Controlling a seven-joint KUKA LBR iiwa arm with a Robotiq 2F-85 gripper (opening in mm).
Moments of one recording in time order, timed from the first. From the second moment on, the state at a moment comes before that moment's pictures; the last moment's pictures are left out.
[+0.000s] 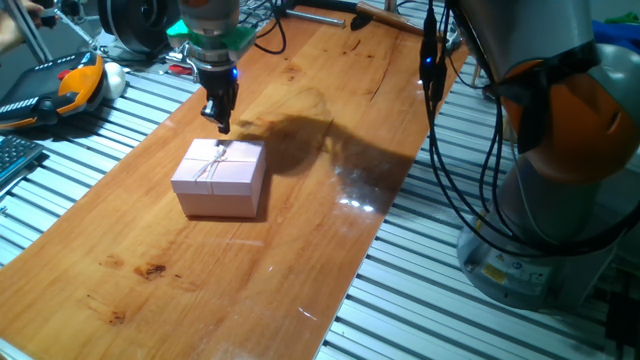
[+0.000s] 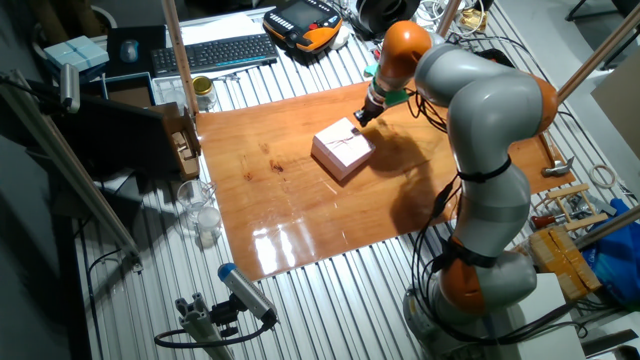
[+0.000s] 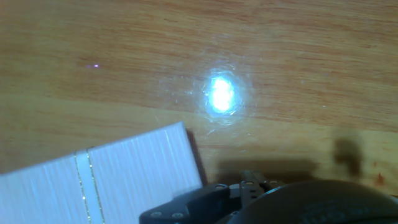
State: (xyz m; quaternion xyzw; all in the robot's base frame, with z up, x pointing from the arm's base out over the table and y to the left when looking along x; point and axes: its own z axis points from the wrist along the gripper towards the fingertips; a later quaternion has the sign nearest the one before) arm 0.636 -0.014 0.090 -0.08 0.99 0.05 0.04
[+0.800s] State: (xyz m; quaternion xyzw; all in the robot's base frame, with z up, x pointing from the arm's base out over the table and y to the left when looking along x) arm 0.634 0.011 0.080 -0.06 1.00 0.06 0.05
